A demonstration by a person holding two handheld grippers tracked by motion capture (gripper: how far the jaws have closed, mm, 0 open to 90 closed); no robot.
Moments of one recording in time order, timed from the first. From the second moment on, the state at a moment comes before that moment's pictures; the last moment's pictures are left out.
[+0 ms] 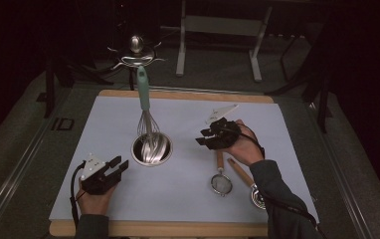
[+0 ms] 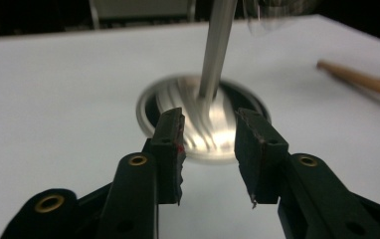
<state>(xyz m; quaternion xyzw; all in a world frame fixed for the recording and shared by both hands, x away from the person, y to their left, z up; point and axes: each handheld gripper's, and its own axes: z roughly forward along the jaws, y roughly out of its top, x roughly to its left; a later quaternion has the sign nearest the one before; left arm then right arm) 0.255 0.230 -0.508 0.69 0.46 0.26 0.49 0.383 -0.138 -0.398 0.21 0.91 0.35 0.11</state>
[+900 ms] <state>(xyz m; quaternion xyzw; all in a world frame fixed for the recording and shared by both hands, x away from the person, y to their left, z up) 0.258 0.227 -0.401 0.60 0.41 0.33 0.60 0.356 -0.146 -0.448 0.21 0.92 0.32 0.08</state>
